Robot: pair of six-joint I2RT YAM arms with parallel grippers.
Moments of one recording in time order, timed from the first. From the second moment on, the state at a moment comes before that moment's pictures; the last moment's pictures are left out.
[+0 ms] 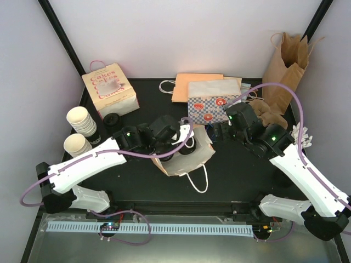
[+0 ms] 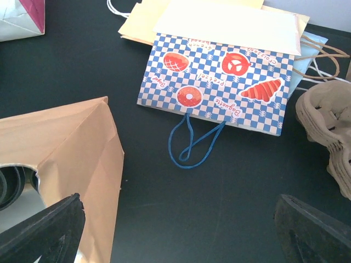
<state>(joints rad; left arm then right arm) -1.02 1.32 1.39 -0.91 -0.29 0.23 0.73 1.10 1.34 -1.04 0.34 0.30</state>
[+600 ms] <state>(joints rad) -1.27 1.17 1.19 -0.84 -0.42 0.19 0.73 1.08 1.28 -1.03 0.33 0.30</state>
